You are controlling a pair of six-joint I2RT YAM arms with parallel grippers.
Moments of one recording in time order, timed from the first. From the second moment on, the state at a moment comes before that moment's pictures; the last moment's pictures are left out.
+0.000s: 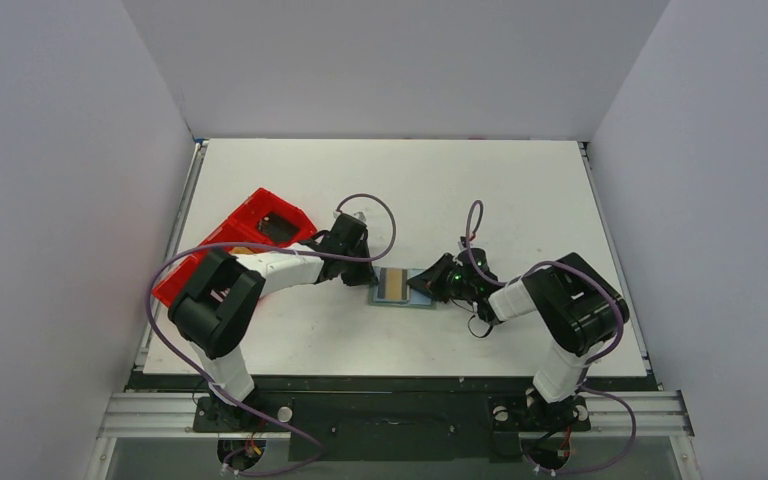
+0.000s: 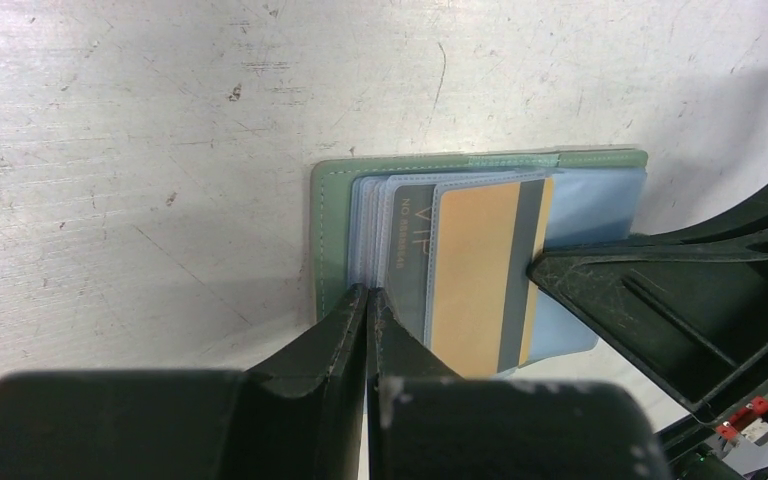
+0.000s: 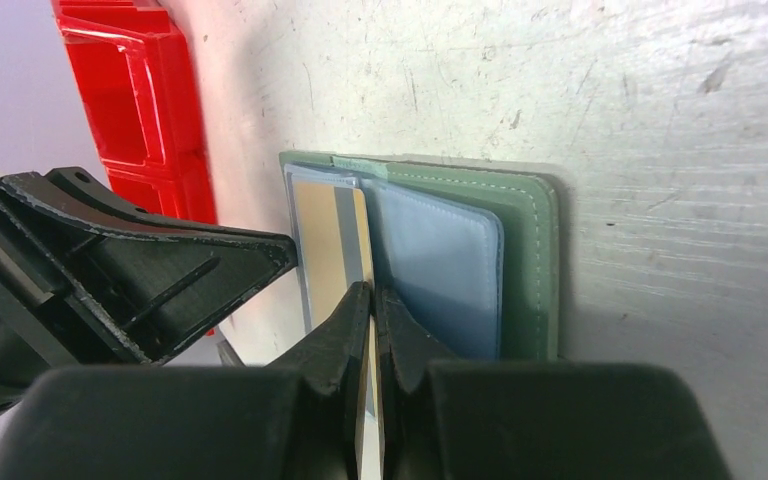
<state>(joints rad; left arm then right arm) -0.63 1.77 0.98 -0.17 0.08 -0.78 0.48 1.74 0.48 0.69 -0.31 1.16</state>
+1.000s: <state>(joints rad) -0.64 1.77 0.98 -0.16 0.08 -0.78 0.46 1.84 0.42 0.93 -0.39 1.27</state>
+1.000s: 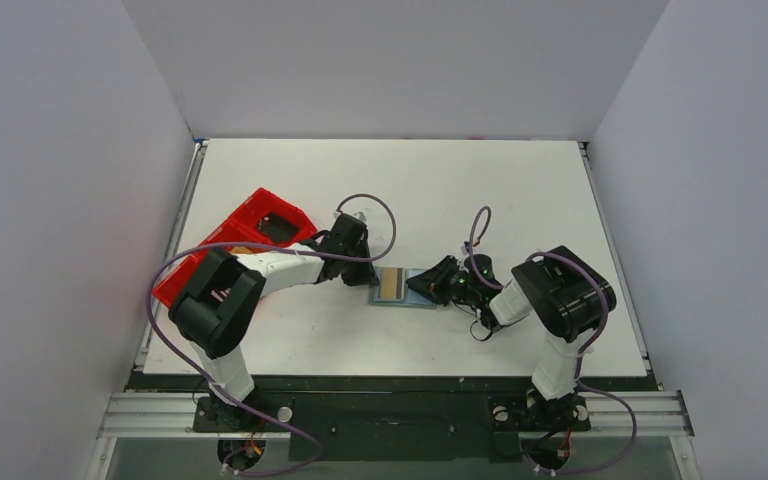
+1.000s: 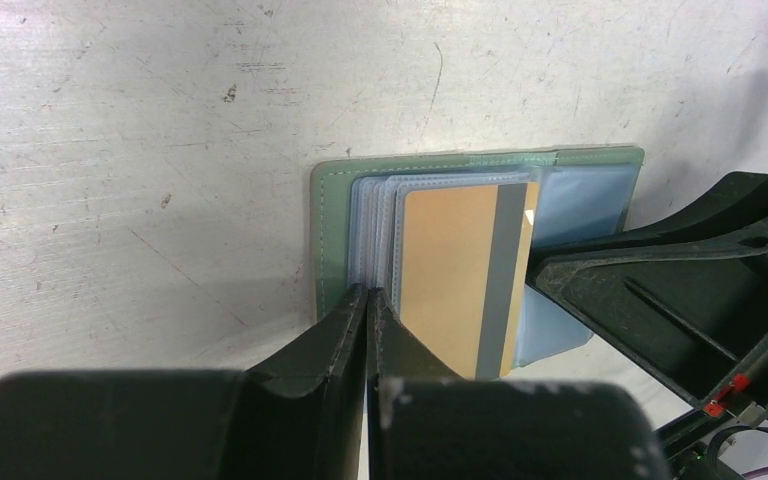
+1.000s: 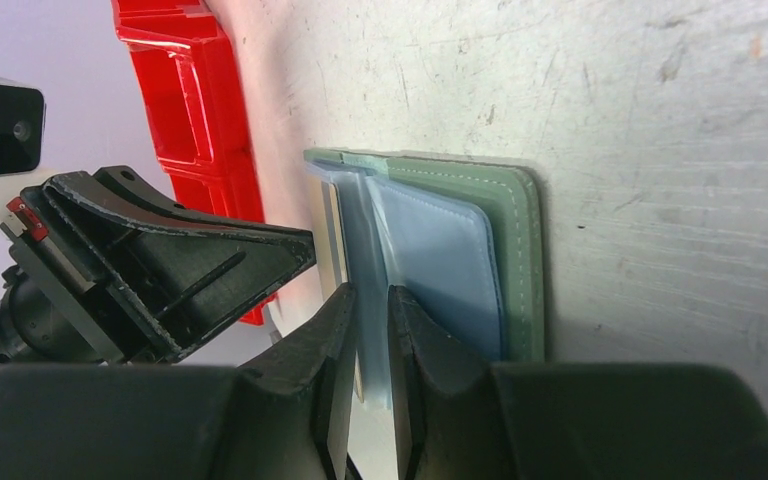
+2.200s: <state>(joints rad) -0.64 1.78 0.98 -0.15 0.08 -0.78 0.52 1.77 0.43 0.84 -0.39 1.25</state>
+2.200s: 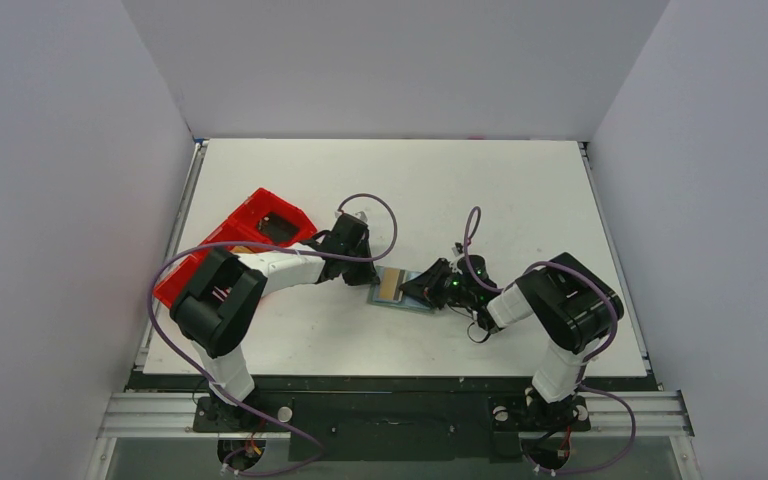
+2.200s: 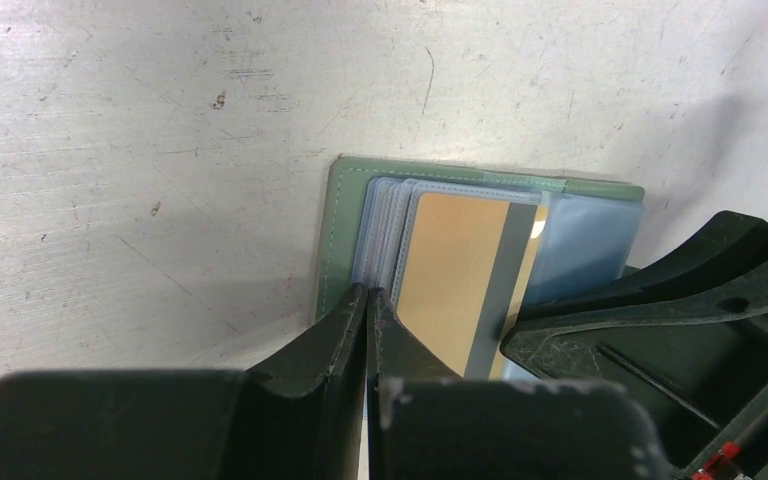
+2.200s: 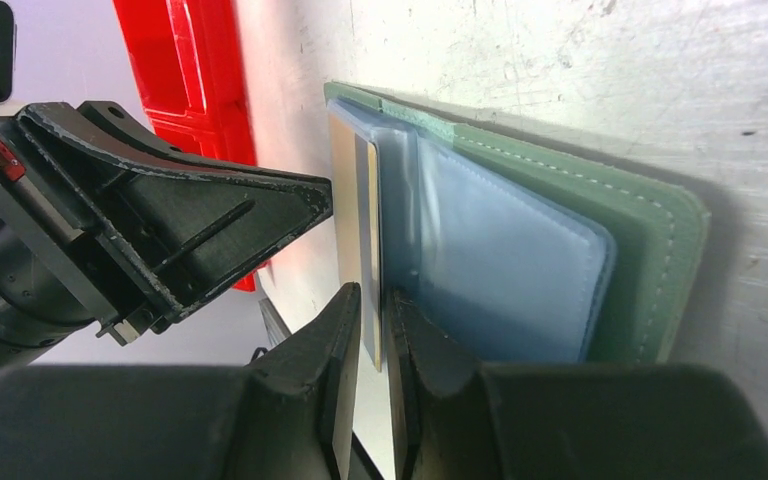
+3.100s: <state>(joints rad) -0.64 1.81 1.00 -0.15 0.07 -0.78 0.50 1.76 0.41 0.84 -0.37 1.24</state>
